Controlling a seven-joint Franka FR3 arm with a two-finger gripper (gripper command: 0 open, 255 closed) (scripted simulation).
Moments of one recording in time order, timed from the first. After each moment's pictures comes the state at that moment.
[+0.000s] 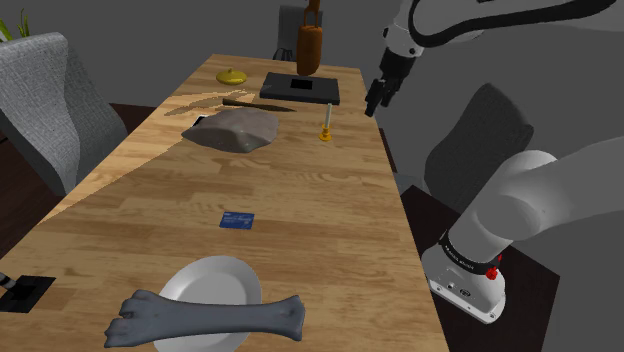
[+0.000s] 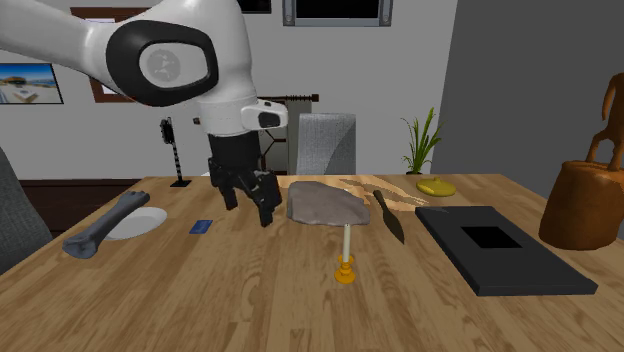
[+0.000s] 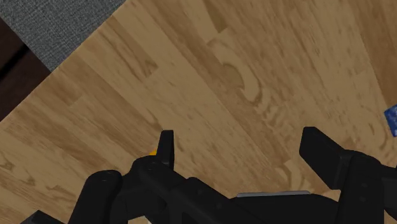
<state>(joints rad) 0.00 -0.65 -0.10 -2.55 -0.01 2.02 -0.19</state>
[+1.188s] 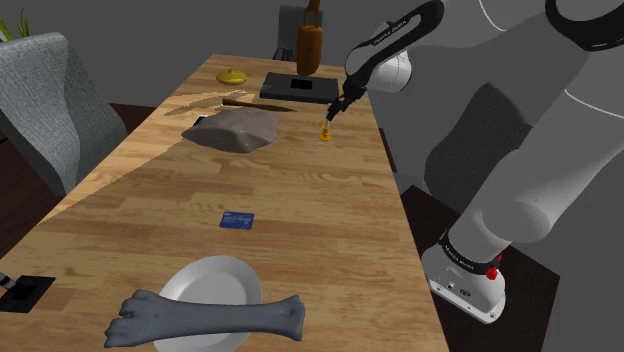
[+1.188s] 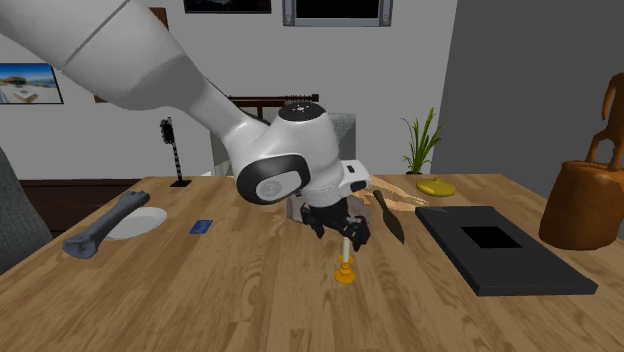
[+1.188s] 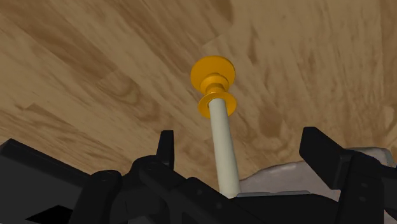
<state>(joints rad) 0.12 -0.02 -0.30 -2.41 0.36 2.77 -0.66</state>
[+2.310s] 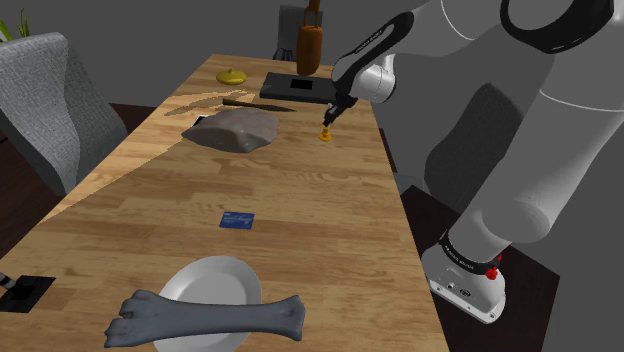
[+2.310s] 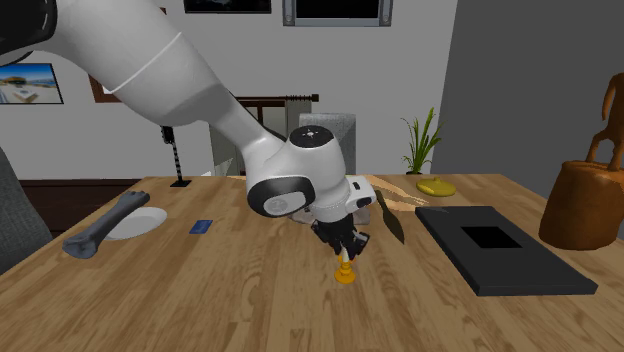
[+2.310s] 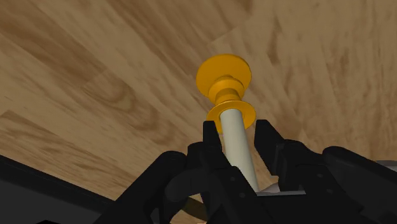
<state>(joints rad) 0.12 0.13 -0.26 -2.34 0.55 2.84 -0.81</state>
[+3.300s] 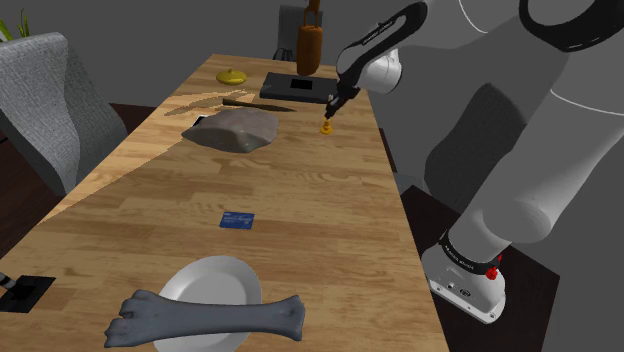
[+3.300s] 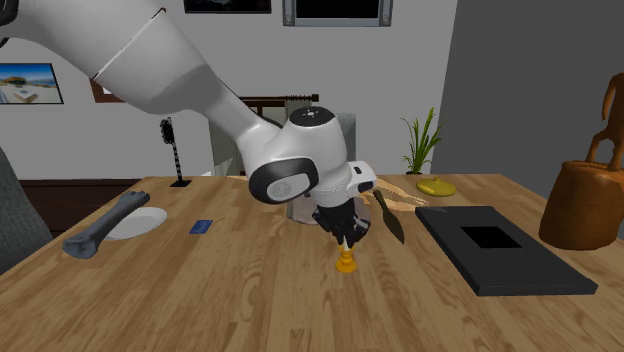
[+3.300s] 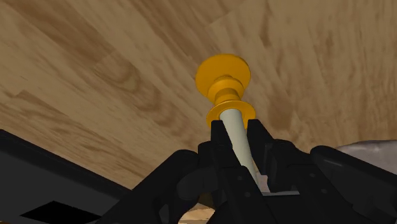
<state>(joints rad) 0.13 0.07 -0.30 -2.33 0.43 2.78 -0.71</state>
